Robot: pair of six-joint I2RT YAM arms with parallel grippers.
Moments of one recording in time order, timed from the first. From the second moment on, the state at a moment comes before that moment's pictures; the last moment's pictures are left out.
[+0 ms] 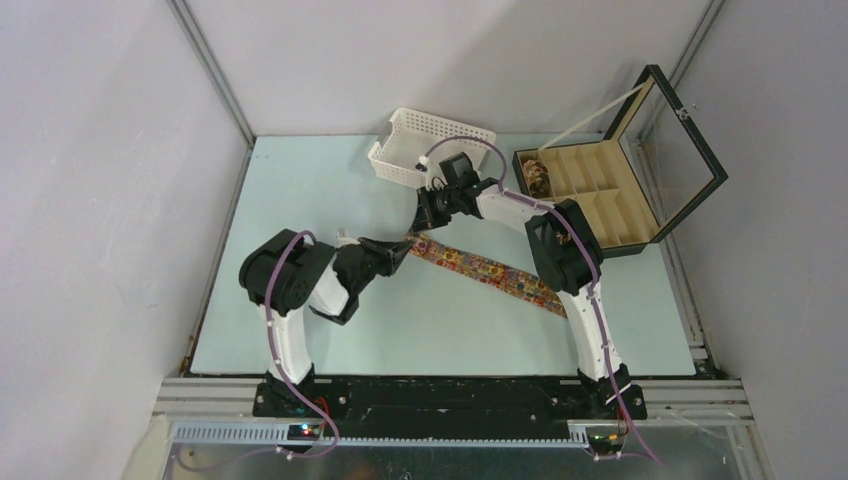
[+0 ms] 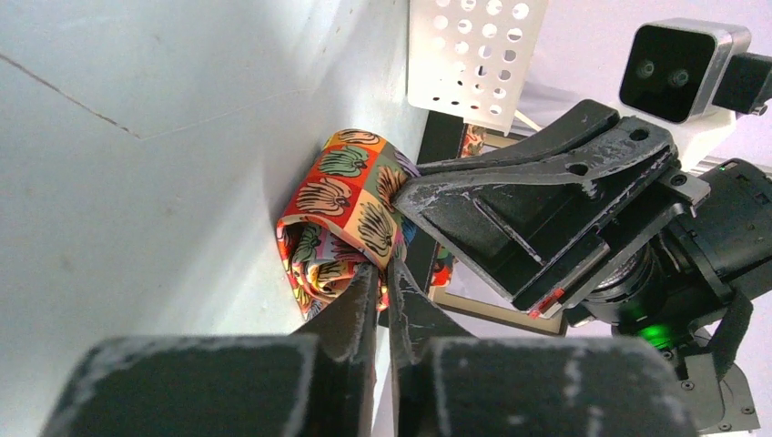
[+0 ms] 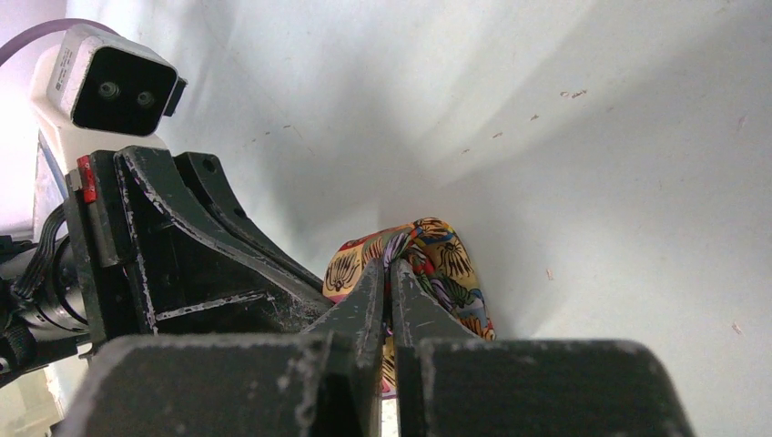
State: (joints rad) left arm -0.41 1.94 0.40 1.26 0.09 -1.57; right arm 0.56 2.29 1.71 -0.24 -0.62 0.31
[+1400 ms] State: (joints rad) left arm -0.47 1.63 0.50 0.77 -0.12 -0.97; right arm 0.51 1.94 1.46 -0.24 -0.45 0.28
